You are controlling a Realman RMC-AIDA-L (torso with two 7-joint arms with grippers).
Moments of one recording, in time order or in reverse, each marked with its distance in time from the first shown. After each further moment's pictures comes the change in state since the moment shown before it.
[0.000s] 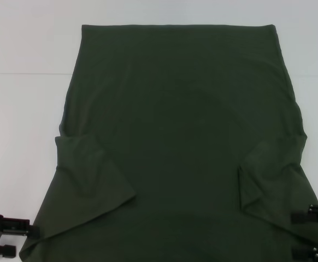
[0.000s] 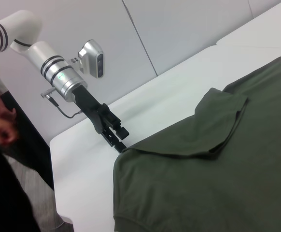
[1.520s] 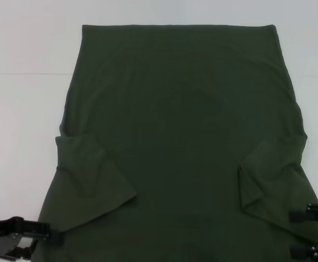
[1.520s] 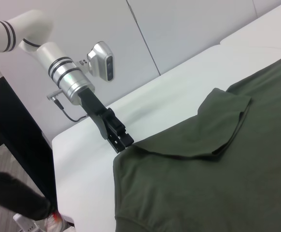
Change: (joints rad) left arm -0.029 -0.017 0.028 -0.065 -0.009 -0.013 0.007; right arm 0.009 0.000 -0.006 0.000 0.000 0.000 0.000
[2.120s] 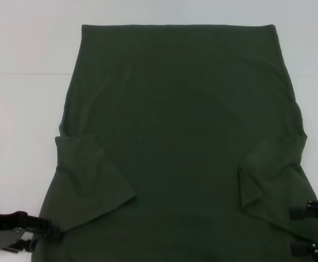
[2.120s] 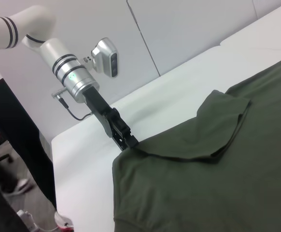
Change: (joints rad) left arm -0.020 -0.010 0.046 0.026 0.002 -0.029 -0.006; right arm 0.009 -0.005 0.003 0.000 0.000 -0.003 0.002
